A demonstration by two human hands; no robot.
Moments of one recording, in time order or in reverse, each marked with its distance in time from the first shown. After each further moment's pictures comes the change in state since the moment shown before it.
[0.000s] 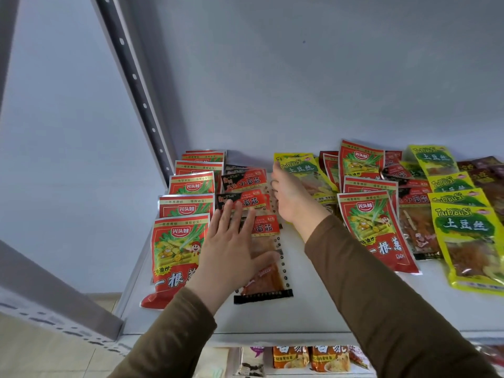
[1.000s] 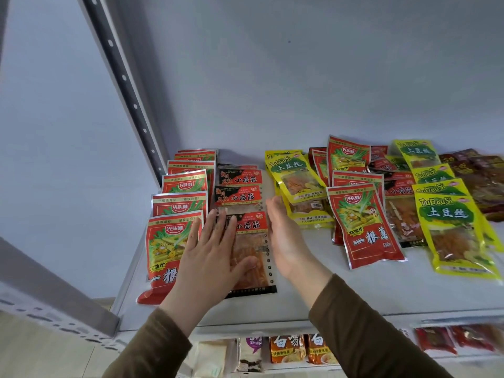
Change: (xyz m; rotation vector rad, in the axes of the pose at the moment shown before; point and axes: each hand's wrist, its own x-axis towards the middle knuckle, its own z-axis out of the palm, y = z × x) left_hand -0.035 -0.014 0.010 0.060 0.070 0.001; right_hand -0.068 0.083 -0.003 0.125 -0.024 -0.142
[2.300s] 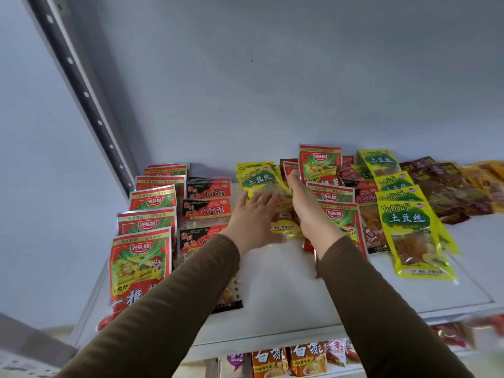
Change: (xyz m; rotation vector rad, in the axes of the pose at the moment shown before) left_hand 0.142 0.098 -0.015 -0.127 -0.039 0.307; right_hand 0.040 -0.090 -0.089 -0.338 0.269 -0.087
